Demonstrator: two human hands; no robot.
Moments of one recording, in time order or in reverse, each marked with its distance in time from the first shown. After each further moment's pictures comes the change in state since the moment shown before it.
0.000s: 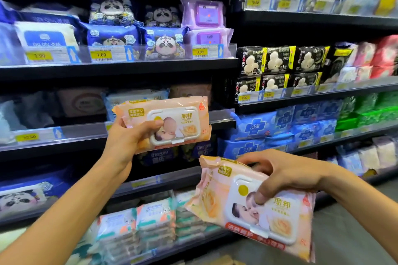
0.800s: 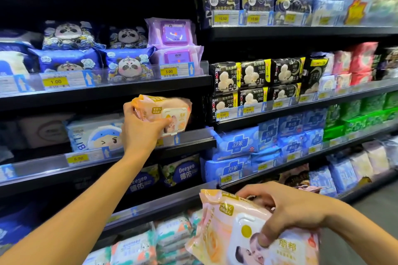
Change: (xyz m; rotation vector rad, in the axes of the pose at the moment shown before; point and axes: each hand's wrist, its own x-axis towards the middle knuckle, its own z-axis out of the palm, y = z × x) left_hand 0.094 -0.027 0.103 0.537 0.222 0.344; right_hand -0.018 0.050 -0.032 0.072 0.054 0.050
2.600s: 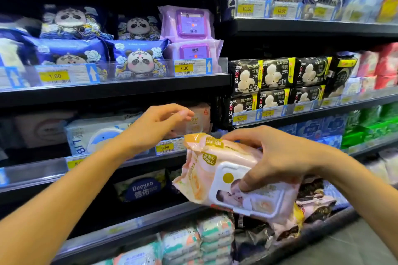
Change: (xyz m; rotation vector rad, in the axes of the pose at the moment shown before) left_hand 0.039 0.014 -0.025 0.052 -0.756 0.167; right_hand 0.065 -0.090 -0.037 -0.433 0.221 -0.250
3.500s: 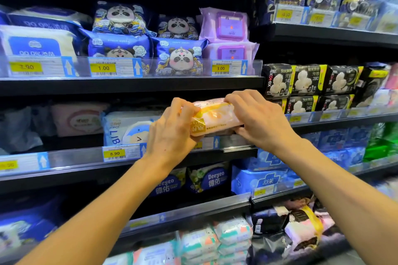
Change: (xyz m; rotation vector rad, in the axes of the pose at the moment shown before) left_hand -0.028 -0.049 0.004 0.791 0.541 0.289; right_hand 0.115 0.010 0.027 -1.031 0.662 -0.223
